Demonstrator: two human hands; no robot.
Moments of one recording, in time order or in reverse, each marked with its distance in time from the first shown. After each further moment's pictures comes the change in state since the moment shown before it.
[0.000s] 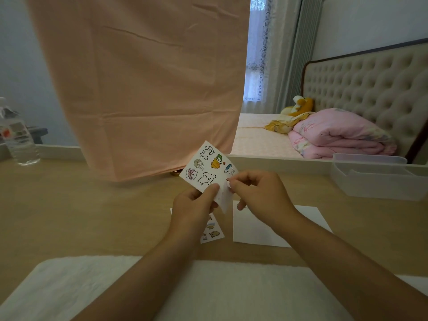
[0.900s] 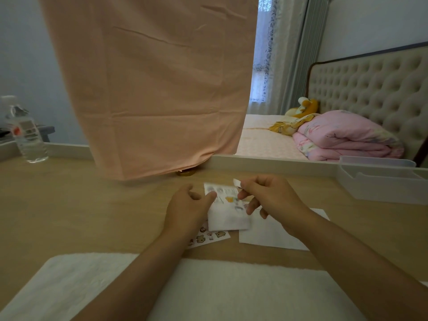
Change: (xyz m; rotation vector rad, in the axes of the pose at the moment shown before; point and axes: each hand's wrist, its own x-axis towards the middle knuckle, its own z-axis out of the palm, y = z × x) left_hand 0.026 -0.007 -0.022 0.531 0.086 0.043; right_hand 0.003 0.000 -0.011 0.047 -0.137 0.141
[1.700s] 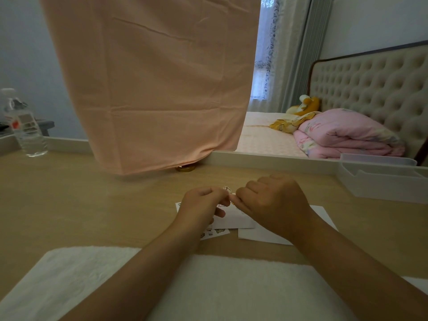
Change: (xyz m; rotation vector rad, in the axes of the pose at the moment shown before) left_hand -0.026 0.021 0.006 -0.287 -0.231 -0.065; right_hand 0.015 0.033 -0.008 -1.248 0.387 -1.391
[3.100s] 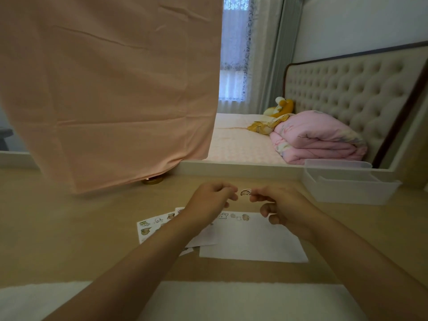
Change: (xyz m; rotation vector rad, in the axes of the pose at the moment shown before) left_hand 0.045 0.033 0.077 0.202 -0.210 0.152; right_hand -0.045 0.074 -0.031 1.382 -0.391 1.679
